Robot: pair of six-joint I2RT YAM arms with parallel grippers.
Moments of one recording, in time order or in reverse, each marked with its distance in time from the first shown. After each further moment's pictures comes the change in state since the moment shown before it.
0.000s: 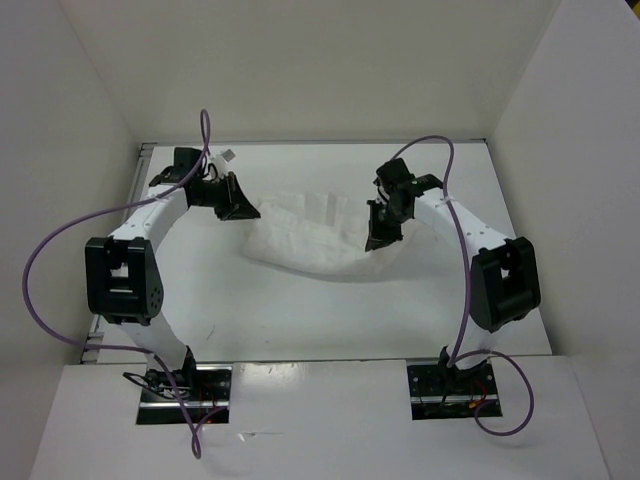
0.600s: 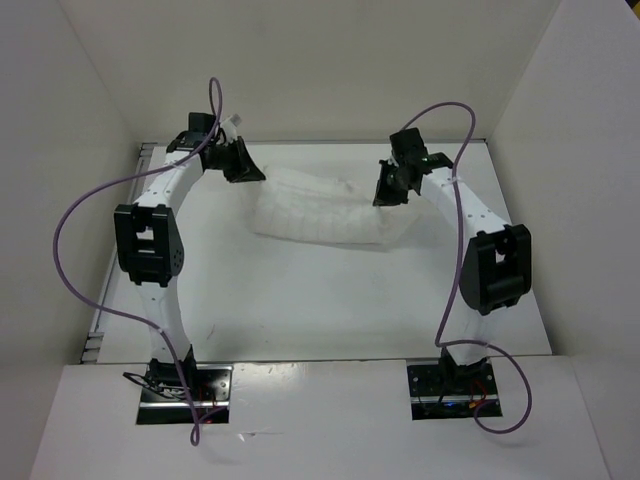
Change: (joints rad) left arm -0.026 0.330 0.499 -0.032 -0.134 -0.034; right arm -0.100 0.079 0.189 0.156 0.134 0.023
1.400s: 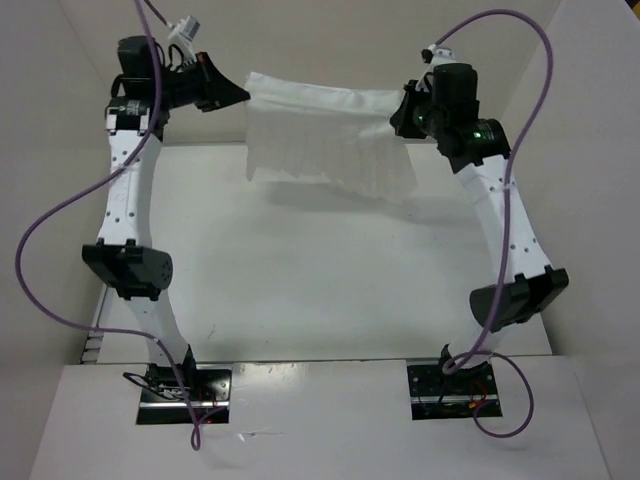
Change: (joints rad) left arm 0.040 -0.059 0.534 -0.073 0.161 -0.026; right arm -0.006 -0.054 0.500 -0.032 0.092 -0.175
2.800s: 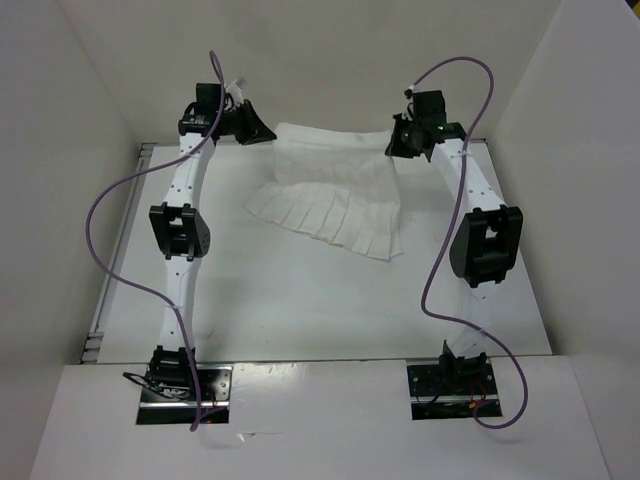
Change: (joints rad) left arm -0.046 0.653 0.444 -0.100 -0.081 -0.077; right arm -0.130 0.338 -0.060 0.134 -0.129 -0.024
